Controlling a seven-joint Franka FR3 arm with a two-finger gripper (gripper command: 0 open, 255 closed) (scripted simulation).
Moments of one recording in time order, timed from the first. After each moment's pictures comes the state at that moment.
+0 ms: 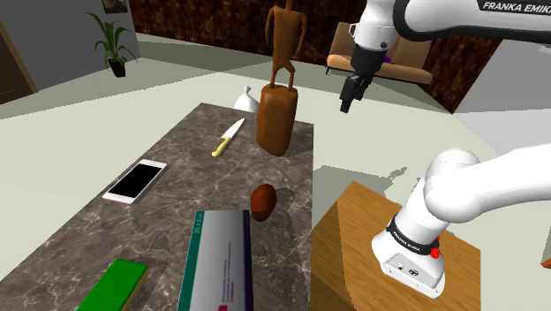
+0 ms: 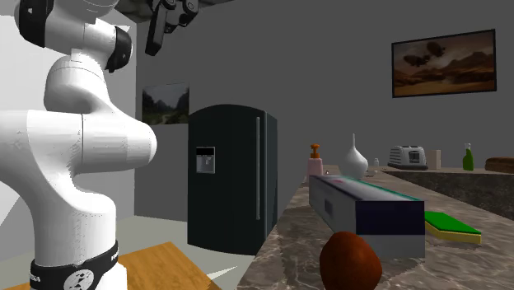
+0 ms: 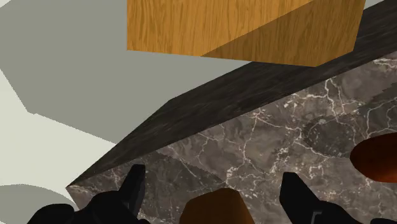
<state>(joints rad) 0.02 -0.82 0.06 -2.43 -0.11 1.64 0.05</state>
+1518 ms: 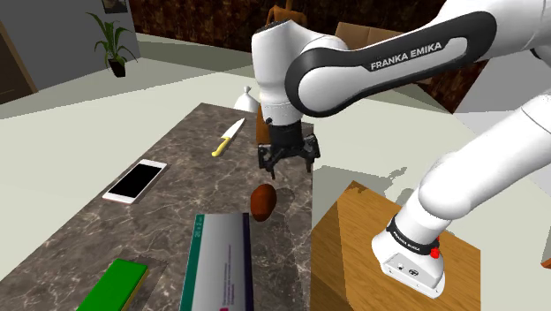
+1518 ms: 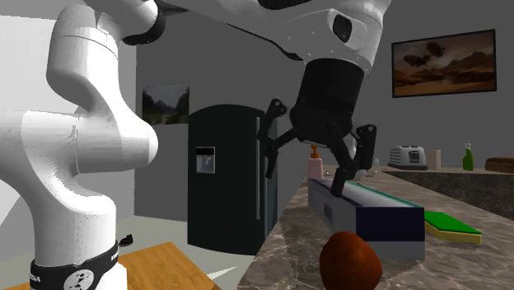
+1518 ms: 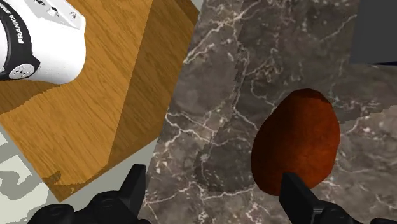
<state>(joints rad) -0.13 -0.30 0.68 -2.29 0.15 1.77 1.21</state>
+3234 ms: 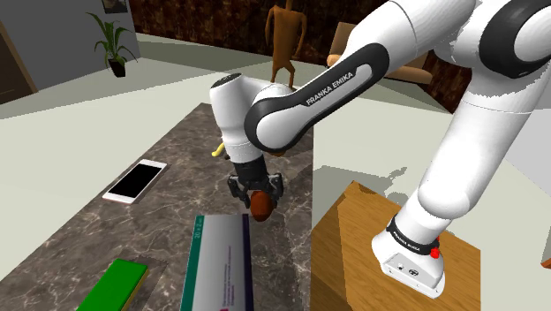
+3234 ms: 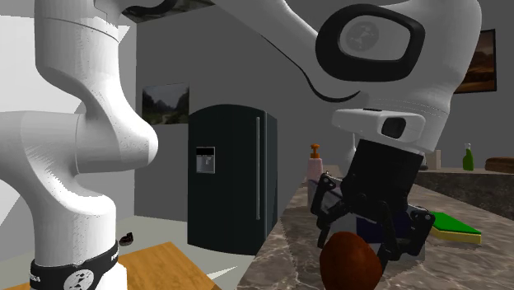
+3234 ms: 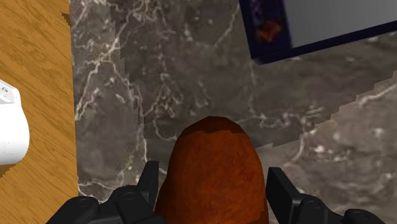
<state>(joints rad) -0.14 0.15 0.79 -2.17 -0.02 1.96 1.73</state>
